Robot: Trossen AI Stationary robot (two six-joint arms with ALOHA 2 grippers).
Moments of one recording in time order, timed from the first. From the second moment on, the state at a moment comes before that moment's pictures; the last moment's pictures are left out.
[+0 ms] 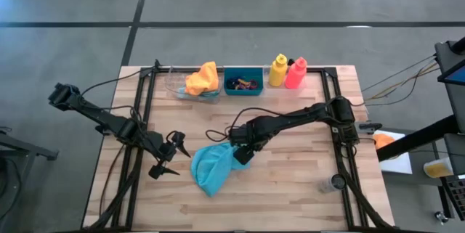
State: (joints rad) left arm -0.42 0.81 0.37 -0.20 0.08 0.03; right arm 0.11 2.03 1.55 -0.97 -0.07 0.95
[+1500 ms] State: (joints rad) left arm -0.78 1.54 1.08 -0.59 -0.38 -0.42; right arm 0.66 1.95 1.55 -0.88 1.11 0.94
